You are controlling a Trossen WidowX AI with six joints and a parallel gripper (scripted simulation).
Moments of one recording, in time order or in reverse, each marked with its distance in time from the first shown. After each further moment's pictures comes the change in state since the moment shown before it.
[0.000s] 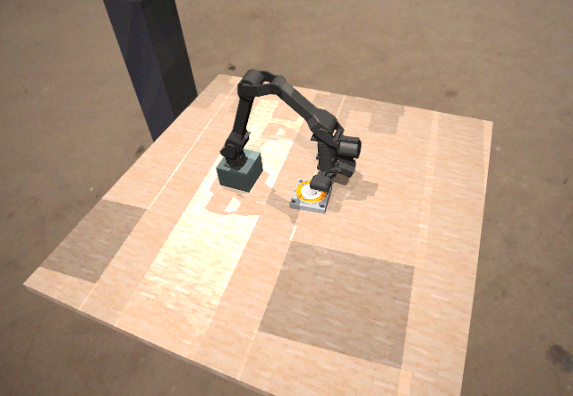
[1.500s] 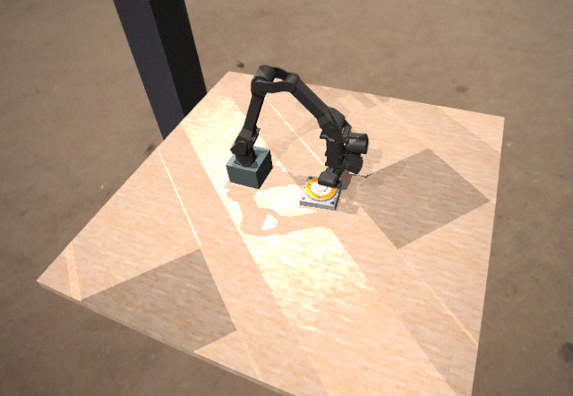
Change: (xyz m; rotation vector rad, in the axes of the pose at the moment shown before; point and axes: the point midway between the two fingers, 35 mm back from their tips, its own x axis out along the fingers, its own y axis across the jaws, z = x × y) arm 0.029 0.026 -0.018 0.006 0.019 -0.011
